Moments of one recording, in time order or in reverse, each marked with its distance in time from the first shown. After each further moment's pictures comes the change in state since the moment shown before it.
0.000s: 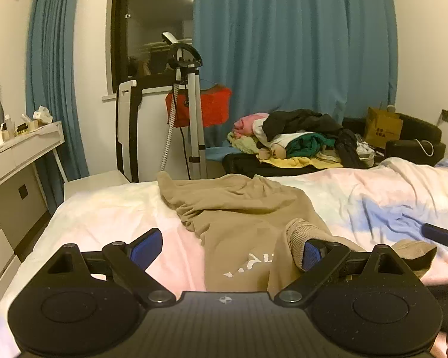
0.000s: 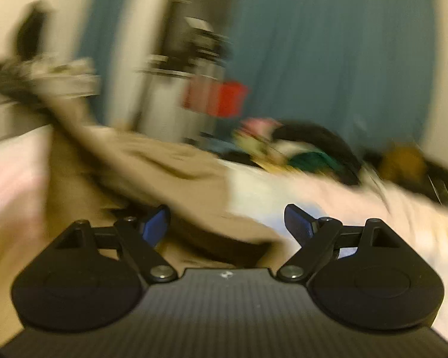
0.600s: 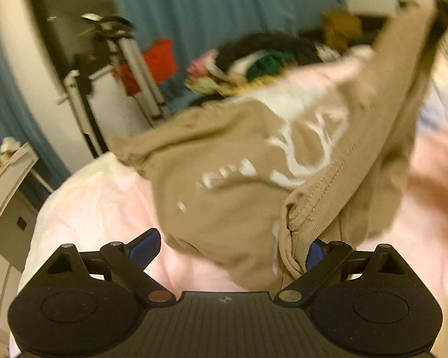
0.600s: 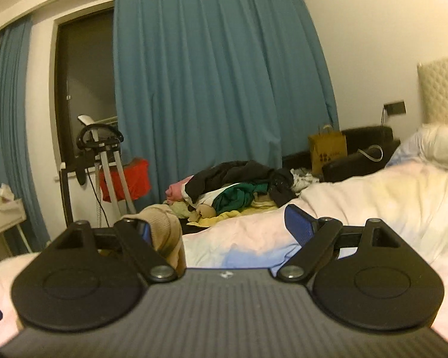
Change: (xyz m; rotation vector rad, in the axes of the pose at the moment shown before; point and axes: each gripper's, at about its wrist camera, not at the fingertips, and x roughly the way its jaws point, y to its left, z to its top) left arm 0.037 -0.070 -0.063 0.362 0.239 -0.025; right arm -0.040 -0.081 0.016 0.349 -0.267 -0.218
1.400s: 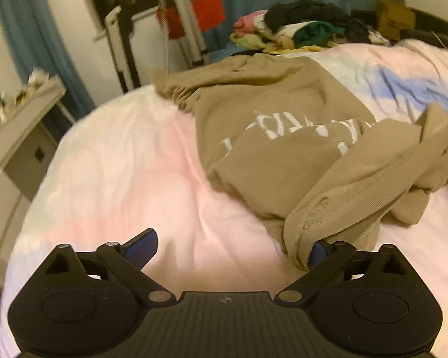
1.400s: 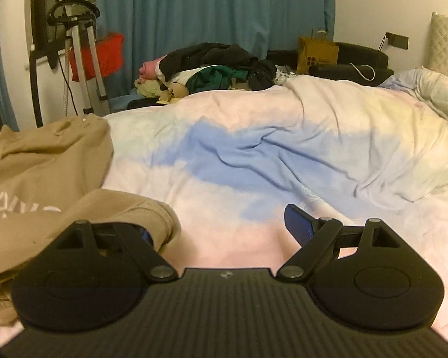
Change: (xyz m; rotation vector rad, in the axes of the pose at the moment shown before) left arm -0.003 0.039 -0.024 -0.251 0.170 0.085; right arm 0.051 -0.002 -0.061 -0.132 0.469 -0.112
